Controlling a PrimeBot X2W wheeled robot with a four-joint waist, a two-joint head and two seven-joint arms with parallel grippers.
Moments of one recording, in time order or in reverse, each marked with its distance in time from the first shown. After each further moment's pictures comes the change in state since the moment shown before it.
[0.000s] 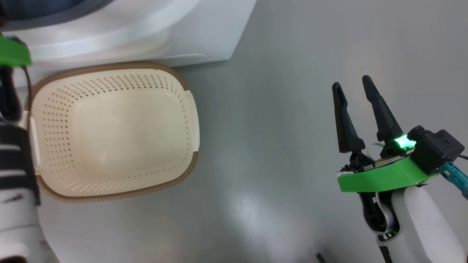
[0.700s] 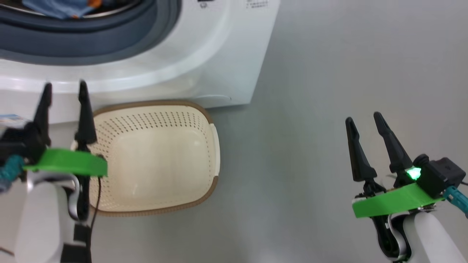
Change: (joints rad) left arm 0.474 -0.109 -0.059 -0.210 0.028 -0.003 0.000; right arm 0.123 -0.043 -0.038 0.036 -0.001 0.000 0.000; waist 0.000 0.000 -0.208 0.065
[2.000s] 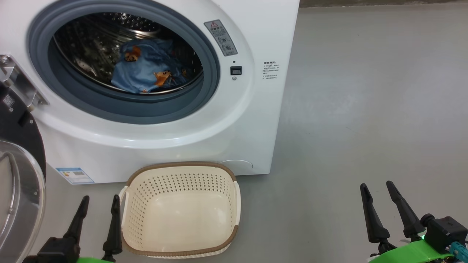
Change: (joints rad) left arm 0.523 -0.035 -0.033 -0.207 0.000 -0.001 0.001; right arm 0.273 -0.022 -0.052 0.022 0.000 0.000 0.000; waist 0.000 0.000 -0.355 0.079
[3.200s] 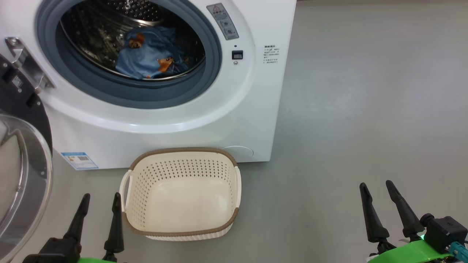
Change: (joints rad) left arm 0.014 -0.020 0.010 -0.041 0.007 0.000 0.000; right arm 0.002 0.007 -0.002 -0.005 0.000 0.000 0.000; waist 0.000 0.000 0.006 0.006
